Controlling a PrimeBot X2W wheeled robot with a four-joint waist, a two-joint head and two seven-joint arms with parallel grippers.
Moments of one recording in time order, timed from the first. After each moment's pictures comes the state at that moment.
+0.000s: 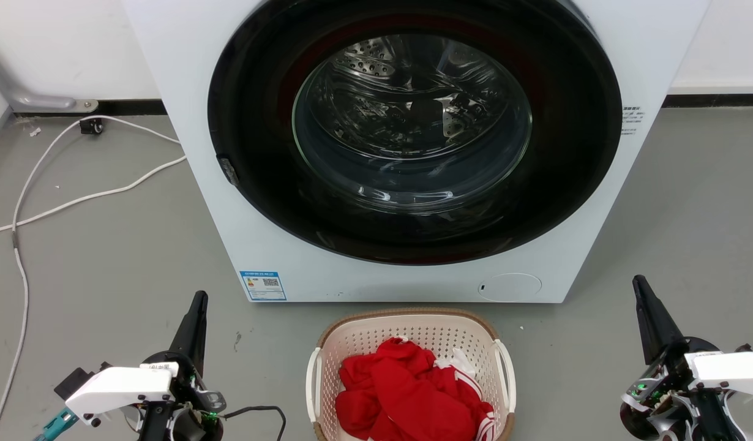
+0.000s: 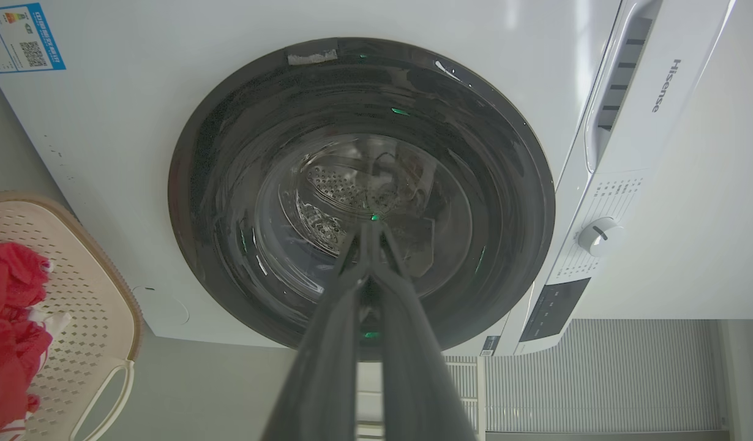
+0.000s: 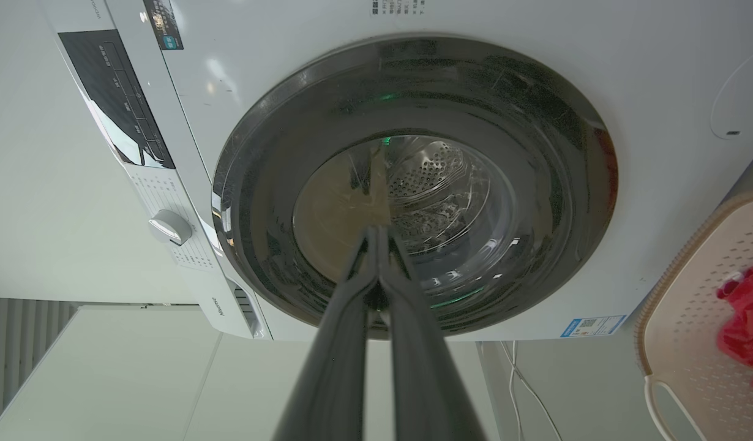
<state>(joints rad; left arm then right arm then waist) -0.10 0.06 0.11 0.25 -1.61 -0.13 0.11 -0.10 -0.06 -0.11 0.25 1.61 0.13 0.11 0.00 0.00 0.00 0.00</state>
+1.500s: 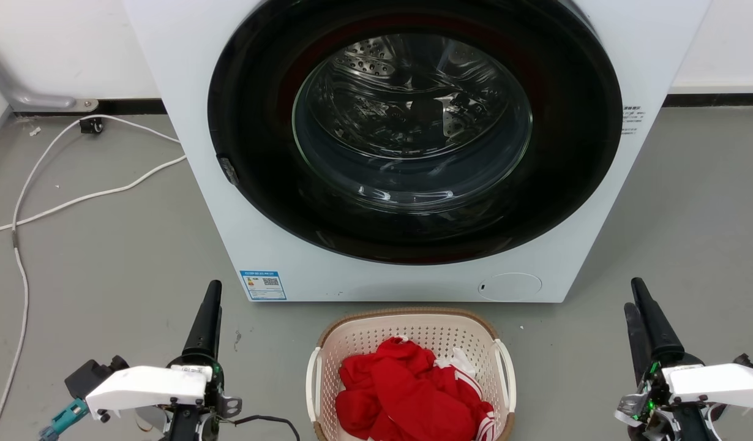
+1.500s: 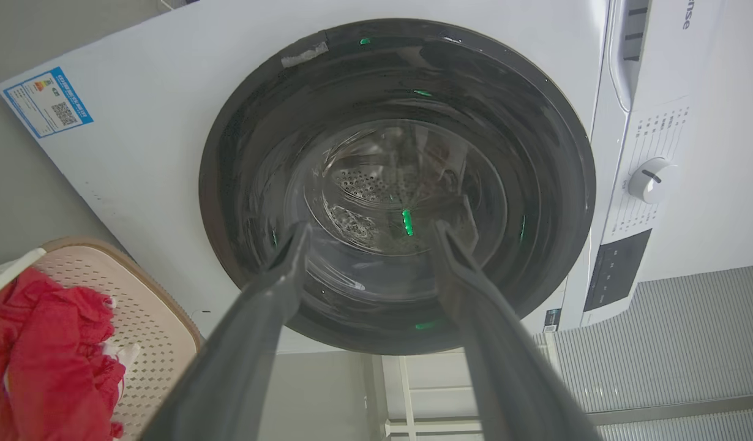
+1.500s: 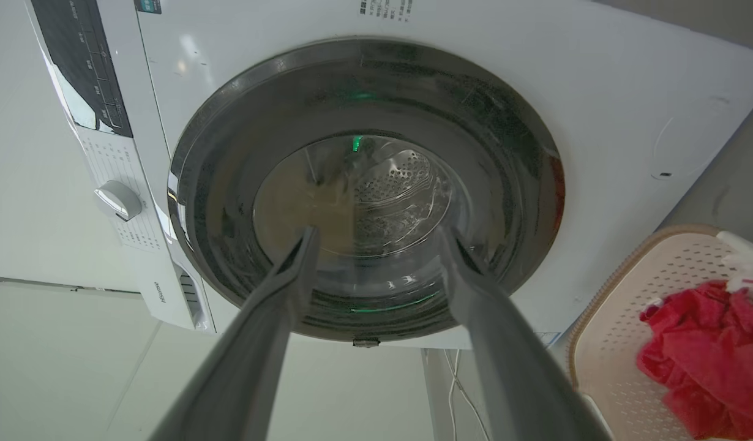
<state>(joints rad) -0.08 0.05 0.04 0.21 -1.42 -0.13 0.02 -0.06 -0.06 -0.06 0.23 1.47 0.13 0.03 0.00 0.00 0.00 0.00</state>
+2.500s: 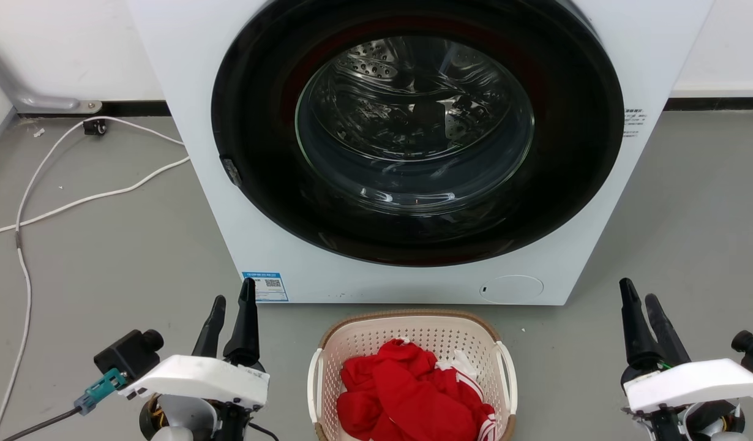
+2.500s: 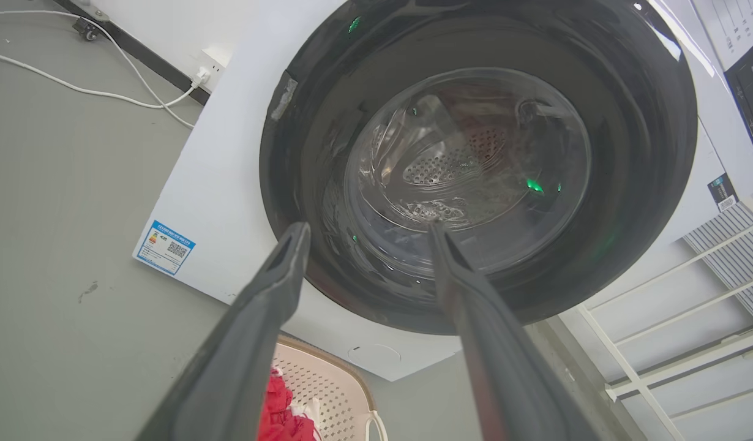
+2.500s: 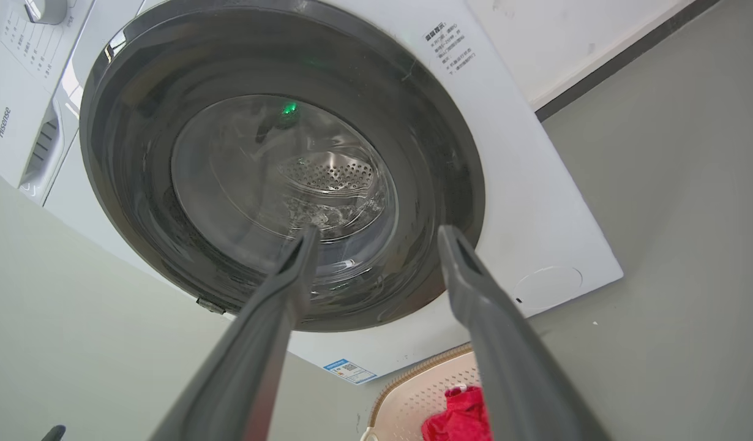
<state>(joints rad) -0.08 0.05 -0.05 0.17 -0.80 -0.05 -0.08 -0.04 -0.05 -0.07 0.16 0.77 0.13 -0.05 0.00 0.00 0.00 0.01</state>
